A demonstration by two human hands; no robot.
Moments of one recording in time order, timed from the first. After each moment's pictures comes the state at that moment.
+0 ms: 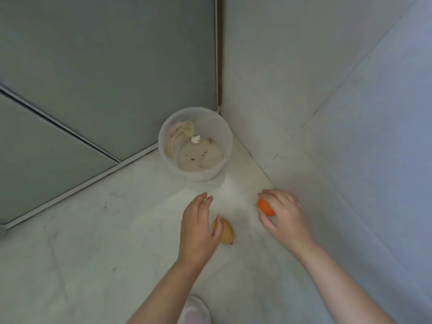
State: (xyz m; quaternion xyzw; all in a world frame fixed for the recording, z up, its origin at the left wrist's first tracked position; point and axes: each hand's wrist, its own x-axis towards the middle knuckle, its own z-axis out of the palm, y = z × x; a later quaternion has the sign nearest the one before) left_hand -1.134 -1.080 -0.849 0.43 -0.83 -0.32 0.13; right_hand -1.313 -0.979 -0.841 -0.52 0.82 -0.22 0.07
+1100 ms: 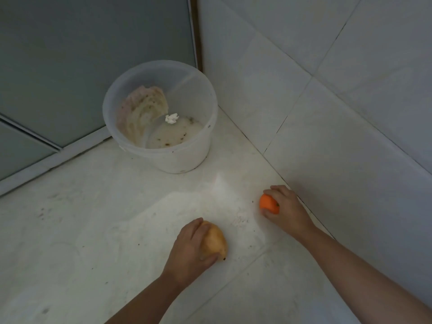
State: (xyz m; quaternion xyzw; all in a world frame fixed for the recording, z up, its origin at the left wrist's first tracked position) left_hand -1.121 -1.064 -1.073 0.35 -0.86 -0.37 -0.03; right_hand -1.369 -0.959 -1.069 -0.41 0.86 -0.19 0.25
